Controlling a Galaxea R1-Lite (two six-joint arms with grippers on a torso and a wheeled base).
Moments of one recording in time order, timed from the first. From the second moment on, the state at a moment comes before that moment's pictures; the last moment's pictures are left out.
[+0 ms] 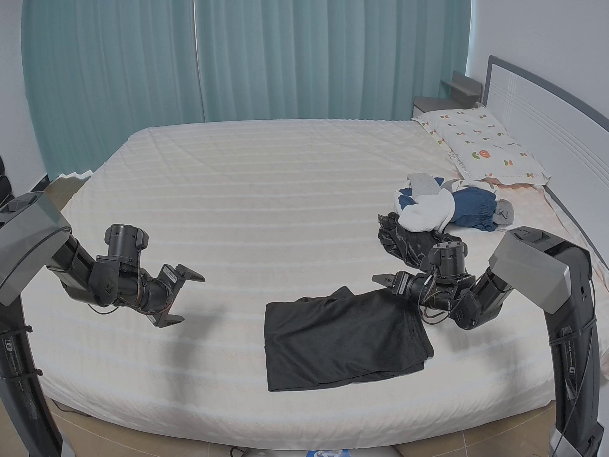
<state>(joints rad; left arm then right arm) -0.03 2.15 -0.97 -0.35 -0.38 -1.01 0.26 2.54 -1.20 -0.86 0.21 0.54</state>
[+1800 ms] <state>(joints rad) -0.03 2.15 -0.97 -0.35 -0.38 -1.01 0.18 2.41 -0.98 -0.93 0.30 0.58</state>
